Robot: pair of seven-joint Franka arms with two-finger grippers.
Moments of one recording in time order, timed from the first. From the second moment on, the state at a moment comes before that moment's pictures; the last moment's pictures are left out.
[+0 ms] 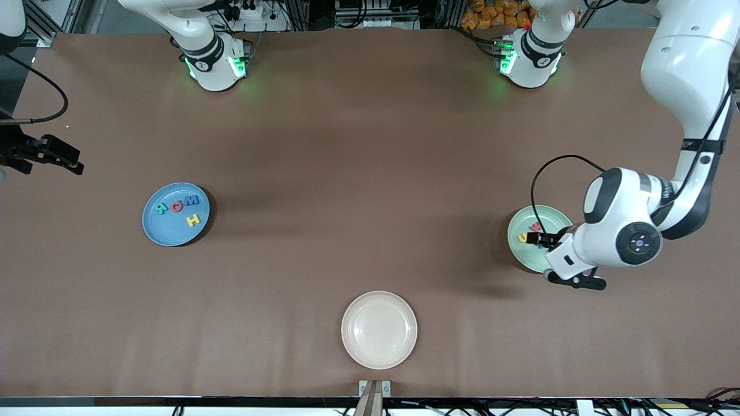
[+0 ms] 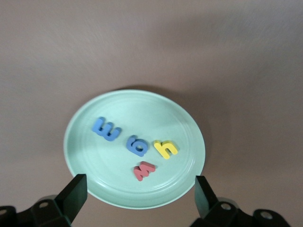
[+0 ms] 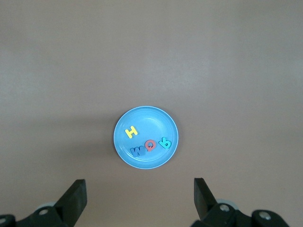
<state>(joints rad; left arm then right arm) 0.24 0.63 -0.50 -1.50 0.31 1.86 -0.14 0.10 0.01 -0.18 -1.62 -0.03 1.65 -0.05</state>
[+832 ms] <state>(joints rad) 0.25 0.29 -0.50 -1.43 0.17 1.69 -0.14 0.10 0.02 -0.18 -1.61 -0.03 1.65 -0.05</state>
